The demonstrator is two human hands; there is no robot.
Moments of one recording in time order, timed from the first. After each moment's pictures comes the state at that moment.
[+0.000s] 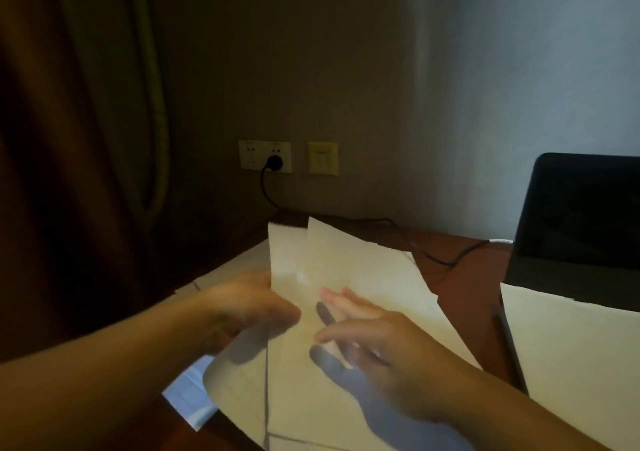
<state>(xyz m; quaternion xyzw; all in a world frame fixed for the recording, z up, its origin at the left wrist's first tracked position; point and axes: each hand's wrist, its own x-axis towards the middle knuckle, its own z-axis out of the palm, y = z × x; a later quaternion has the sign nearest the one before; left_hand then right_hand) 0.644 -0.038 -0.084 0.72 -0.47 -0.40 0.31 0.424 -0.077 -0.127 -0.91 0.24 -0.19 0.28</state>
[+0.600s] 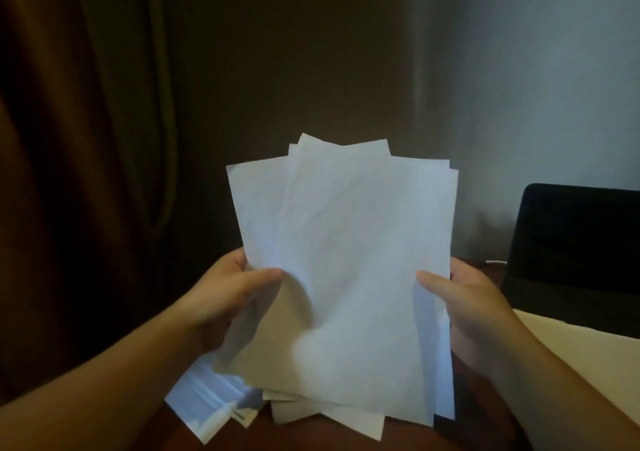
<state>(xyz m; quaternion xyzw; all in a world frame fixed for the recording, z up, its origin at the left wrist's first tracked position) 0.660 -0.019 -0.062 0.57 -0.48 -0.37 0.56 0.393 -0.093 -0.069 -0.54 0.39 -0.49 0.57</state>
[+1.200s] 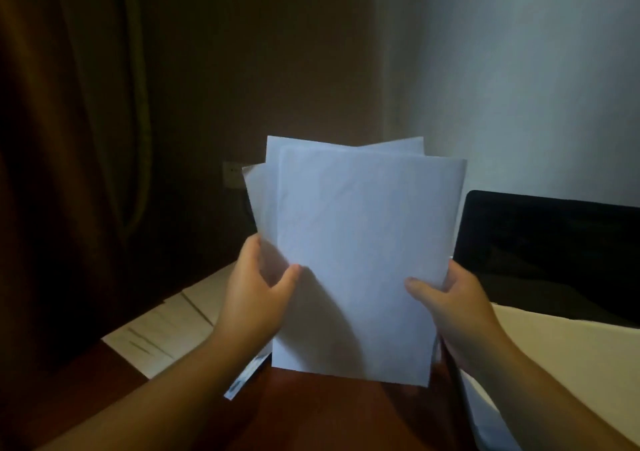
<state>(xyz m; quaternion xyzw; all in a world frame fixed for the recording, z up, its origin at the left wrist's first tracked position) 0.590 -0.001 -0.070 0.58 -0.51 -0.14 0.62 0.365 -0.049 -0.063 -0.57 0.41 -0.55 0.45</state>
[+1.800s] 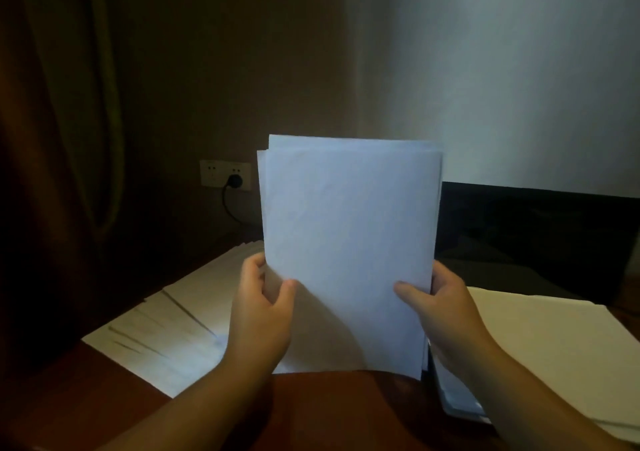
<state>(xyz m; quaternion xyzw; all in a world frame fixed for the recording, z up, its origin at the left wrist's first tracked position) 0.555 0.010 -0.100 0.55 -0.48 -0.21 0.65 0.345 -0.028 -0.079 -0.57 0.45 -0.55 0.41</state>
